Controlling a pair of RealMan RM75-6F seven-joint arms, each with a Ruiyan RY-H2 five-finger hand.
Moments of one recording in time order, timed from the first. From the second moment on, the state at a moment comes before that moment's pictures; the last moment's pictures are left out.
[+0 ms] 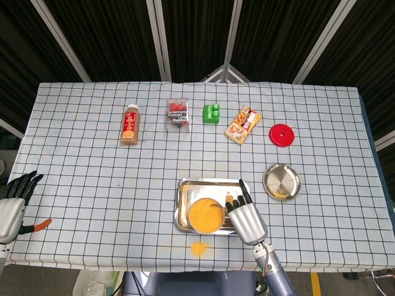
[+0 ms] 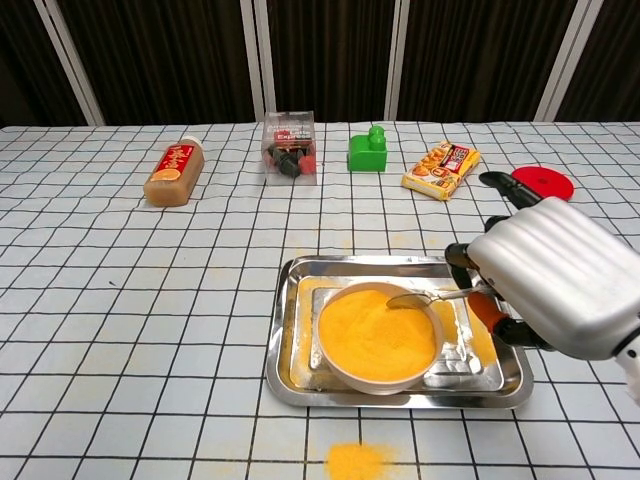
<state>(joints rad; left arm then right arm) -0.11 -1.07 -0.01 -1.70 1.46 1.40 0.01 0.28 -1.77 0.04 -1.54 -1.65 1.34 -0.95</state>
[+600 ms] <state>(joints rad) -0.11 -1.07 -0.01 -1.70 1.46 1.40 0.02 0.26 -1.76 -0.02 -1.59 -1.68 1.34 -0.94</state>
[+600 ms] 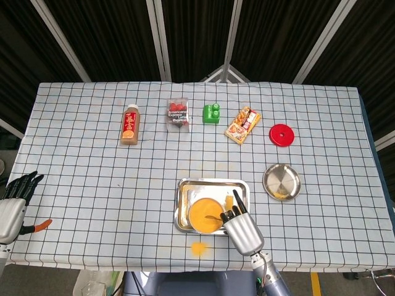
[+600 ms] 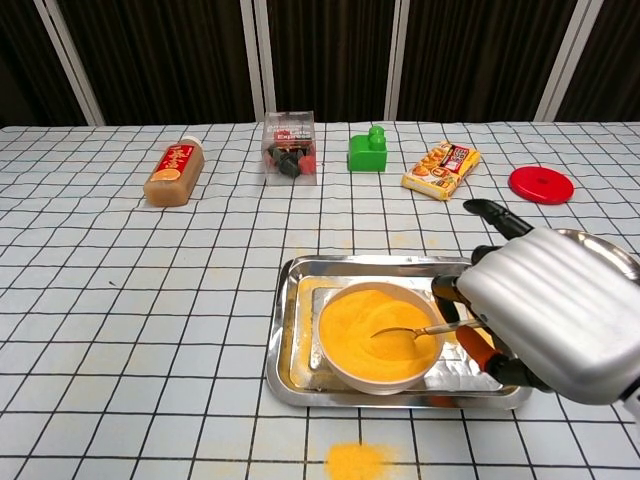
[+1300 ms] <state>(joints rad) -0.11 -1.07 -0.01 -1.70 1.46 1.40 0.01 0.27 -1.75 -0.02 -1.59 -1.71 1.35 -0.93</state>
